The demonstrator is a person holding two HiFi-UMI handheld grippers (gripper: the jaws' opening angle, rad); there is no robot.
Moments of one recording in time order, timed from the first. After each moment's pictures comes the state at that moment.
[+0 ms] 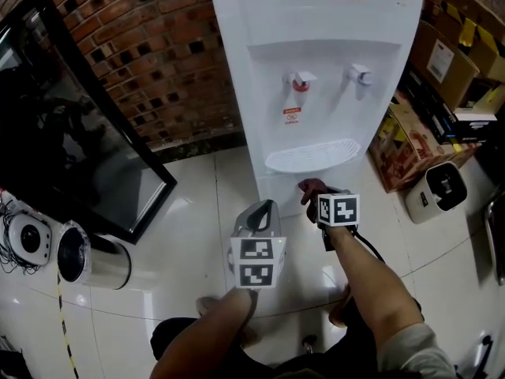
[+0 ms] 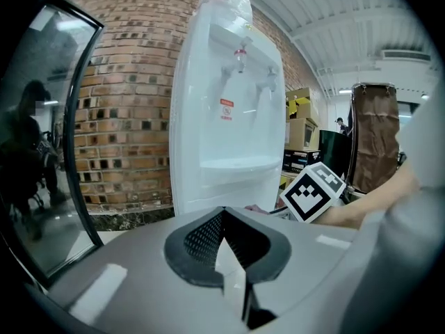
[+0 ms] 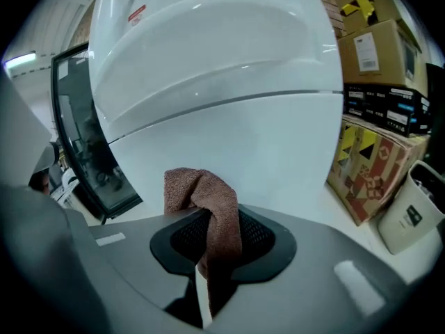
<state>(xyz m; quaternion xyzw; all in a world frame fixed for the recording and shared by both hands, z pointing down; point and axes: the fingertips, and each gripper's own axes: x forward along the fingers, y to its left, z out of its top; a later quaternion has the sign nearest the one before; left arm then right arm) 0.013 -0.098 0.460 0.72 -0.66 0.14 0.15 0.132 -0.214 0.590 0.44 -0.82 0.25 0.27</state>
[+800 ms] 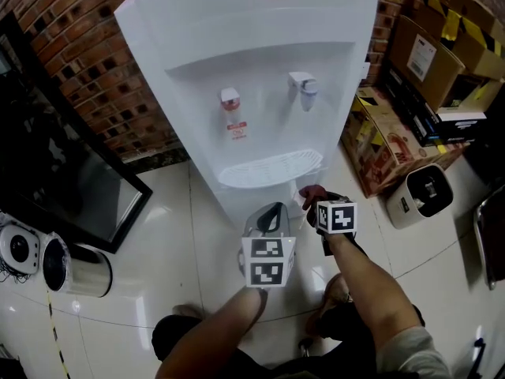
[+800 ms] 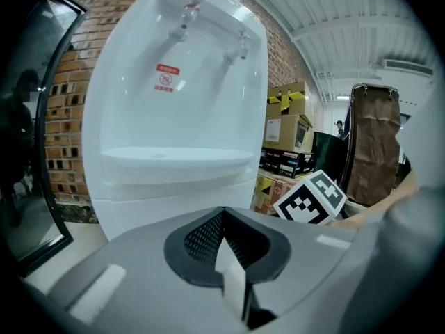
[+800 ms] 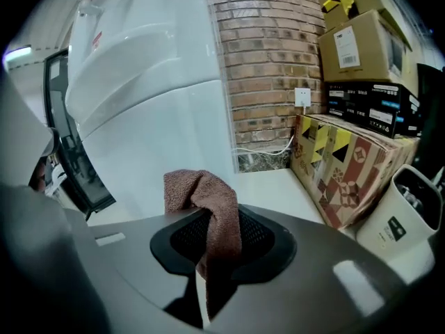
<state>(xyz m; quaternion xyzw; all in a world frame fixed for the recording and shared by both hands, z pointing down) 0.121 -0.158 0.478 0.74 -0.64 0.13 0.18 0.232 -0.257 0.609 0.47 -0.80 0.24 0.28</state>
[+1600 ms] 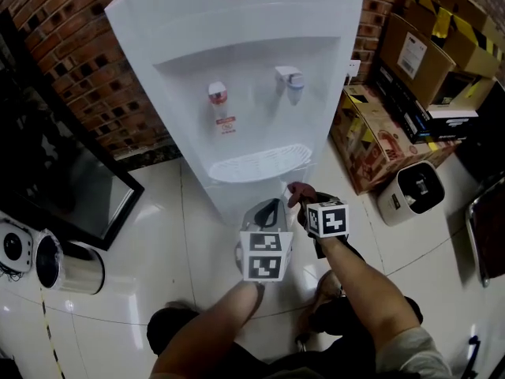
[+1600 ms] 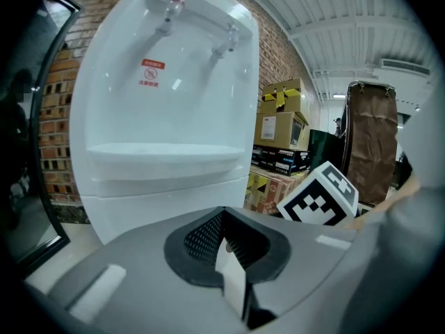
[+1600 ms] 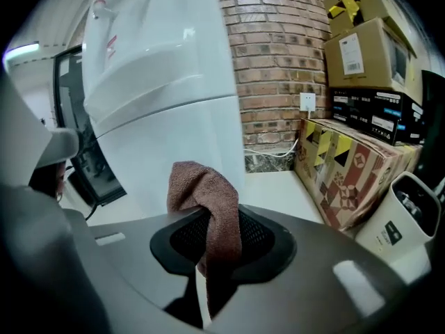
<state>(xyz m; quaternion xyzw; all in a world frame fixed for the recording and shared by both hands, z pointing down) 0.140 -0.160 0.483 0.75 -0.63 0.14 0.18 0.231 -0.235 0.595 0.45 -0.82 0.22 0.29</state>
